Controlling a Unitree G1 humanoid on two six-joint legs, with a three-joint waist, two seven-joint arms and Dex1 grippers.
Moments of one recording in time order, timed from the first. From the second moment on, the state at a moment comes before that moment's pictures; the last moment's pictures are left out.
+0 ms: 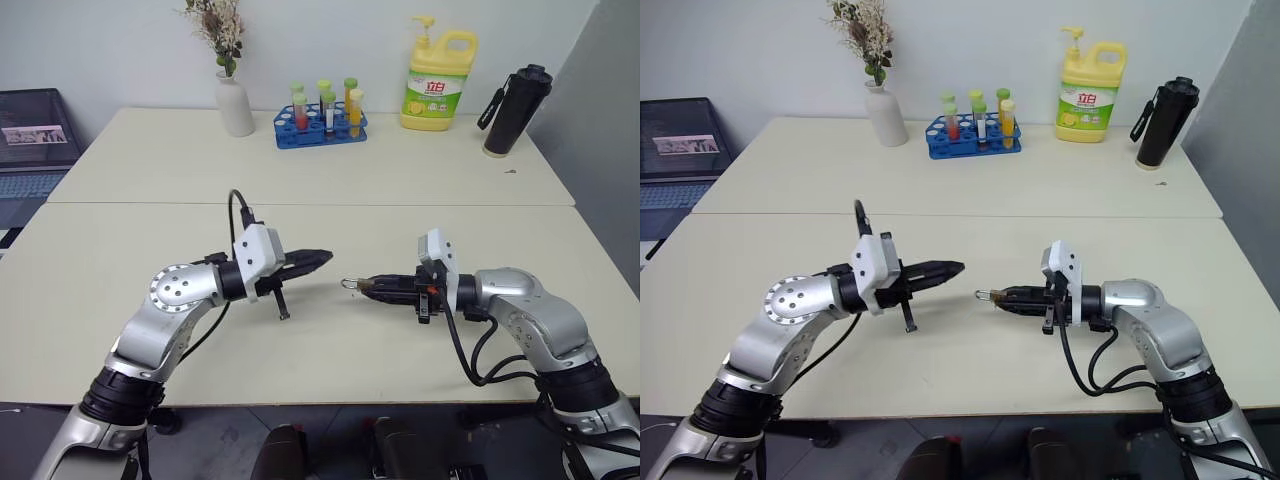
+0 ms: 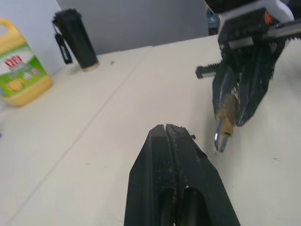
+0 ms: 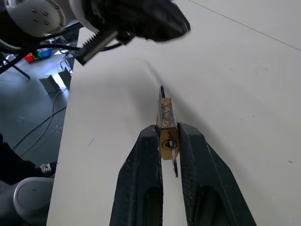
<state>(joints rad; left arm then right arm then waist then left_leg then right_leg) -0.37 0.67 -0.19 -0.15 -0.42 0.06 -0.90 -0.43 -0.56 0.18 -0.22 0.51 0.57 1.03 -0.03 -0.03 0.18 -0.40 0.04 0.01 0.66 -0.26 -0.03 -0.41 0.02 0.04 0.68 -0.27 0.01</state>
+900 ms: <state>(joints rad) -0.33 0.60 -0.20 -0.11 -0.33 0.10 -1.04 -0.44 -0.53 0.15 -0.25 0.57 0.68 0.99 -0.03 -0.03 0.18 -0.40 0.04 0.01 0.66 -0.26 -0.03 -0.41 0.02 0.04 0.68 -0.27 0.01</state>
